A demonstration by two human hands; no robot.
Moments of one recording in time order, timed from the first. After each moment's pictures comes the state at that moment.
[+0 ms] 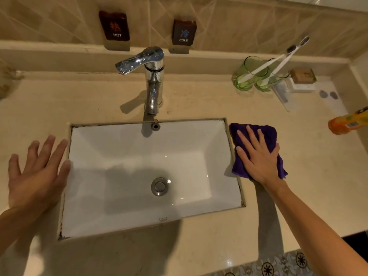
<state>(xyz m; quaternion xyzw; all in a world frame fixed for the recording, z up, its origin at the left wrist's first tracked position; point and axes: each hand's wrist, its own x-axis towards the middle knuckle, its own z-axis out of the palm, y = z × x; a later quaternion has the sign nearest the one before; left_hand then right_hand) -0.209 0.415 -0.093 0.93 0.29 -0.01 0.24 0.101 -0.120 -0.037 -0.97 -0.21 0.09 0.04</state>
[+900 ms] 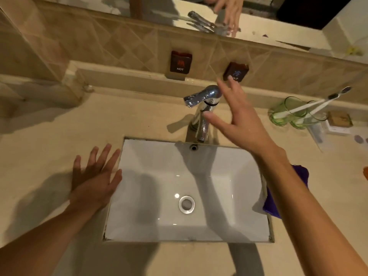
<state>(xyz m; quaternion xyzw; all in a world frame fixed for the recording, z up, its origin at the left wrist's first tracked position) -0.202 0.383 -0.061 0.96 0.27 0.03 0.01 0.098 0.148 0.142 -0.89 -0.39 0.08 0.22</state>
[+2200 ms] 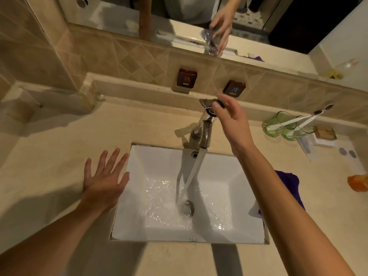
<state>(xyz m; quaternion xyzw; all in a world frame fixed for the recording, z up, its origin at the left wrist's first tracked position) -0.201 0.385 -0.049 0.94 0.30 -0.06 0.11 0.081 0.180 0.141 -0.80 -0.19 0.14 0.55</state>
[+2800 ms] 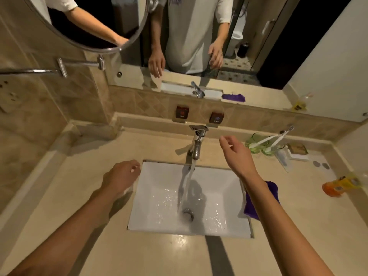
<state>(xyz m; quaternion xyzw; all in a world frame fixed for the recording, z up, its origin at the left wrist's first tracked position) -0.202 0.357 0.128 0.87 0.38 -0.05 0.30 0.005 0.091 0.229 -0.90 -0.22 0.08 0.38</state>
